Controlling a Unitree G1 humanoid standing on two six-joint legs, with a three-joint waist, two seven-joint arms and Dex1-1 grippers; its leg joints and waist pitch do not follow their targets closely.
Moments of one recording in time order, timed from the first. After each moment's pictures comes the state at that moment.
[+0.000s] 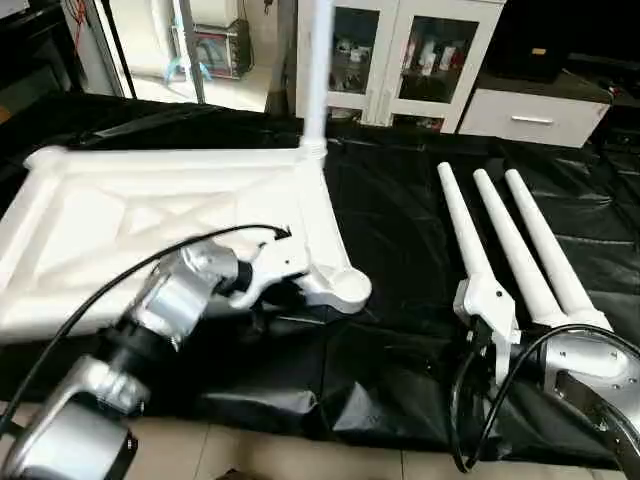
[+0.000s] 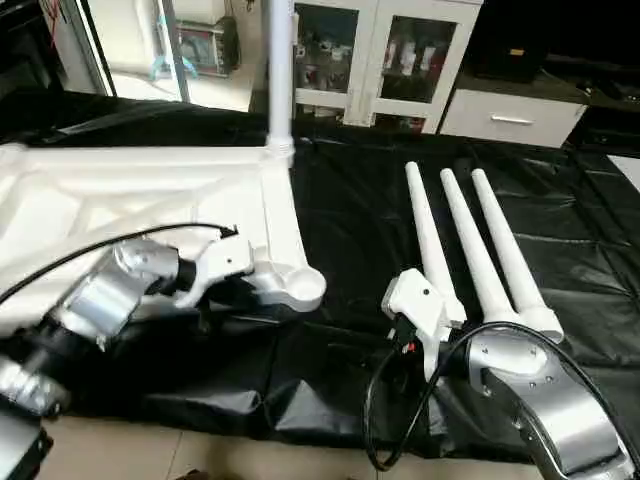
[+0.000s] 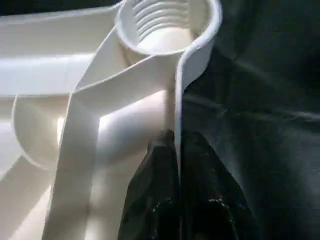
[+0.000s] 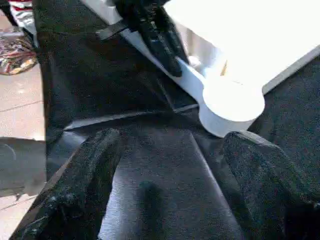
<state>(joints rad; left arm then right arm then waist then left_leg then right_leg) -0.61 0.43 -0.41 0.38 0.15 0.28 -1.11 -0.03 -0.65 0.12 -0.34 0.38 0.51 0.85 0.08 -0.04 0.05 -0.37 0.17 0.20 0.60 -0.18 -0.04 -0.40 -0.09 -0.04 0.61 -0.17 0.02</state>
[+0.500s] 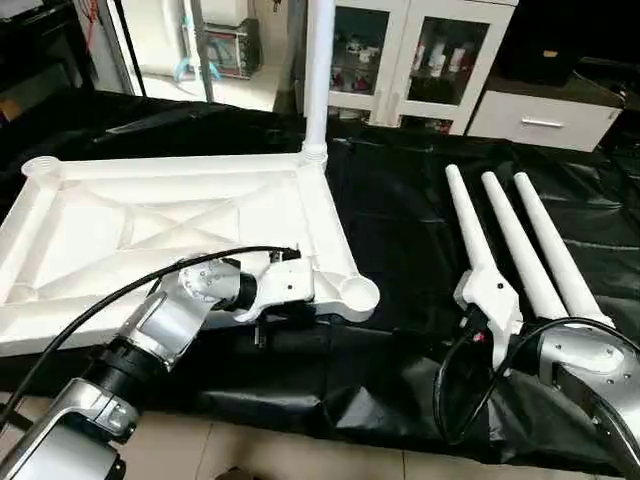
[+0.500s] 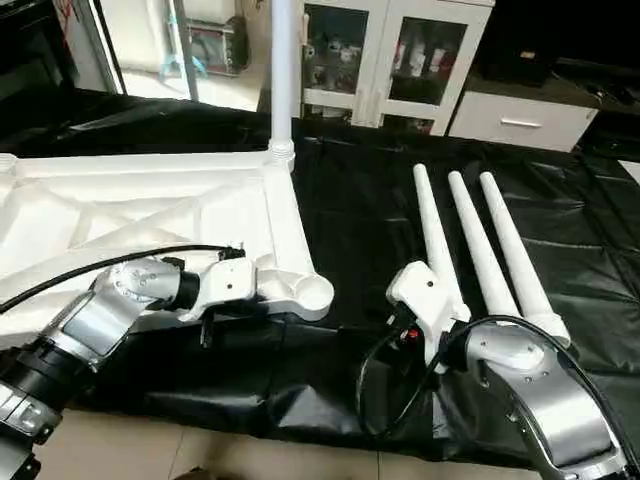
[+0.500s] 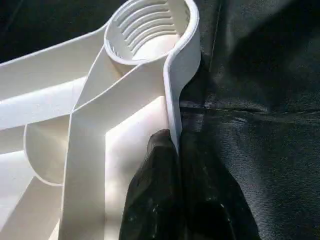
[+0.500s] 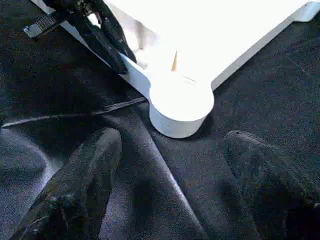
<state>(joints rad) -0.56 0.46 -0.44 0.38 0.18 0.06 -1.04 -0.05 -0.63 0.12 -0.29 0.31 0.49 0.77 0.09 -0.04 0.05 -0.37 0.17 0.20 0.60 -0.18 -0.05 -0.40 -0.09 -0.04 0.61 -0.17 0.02</state>
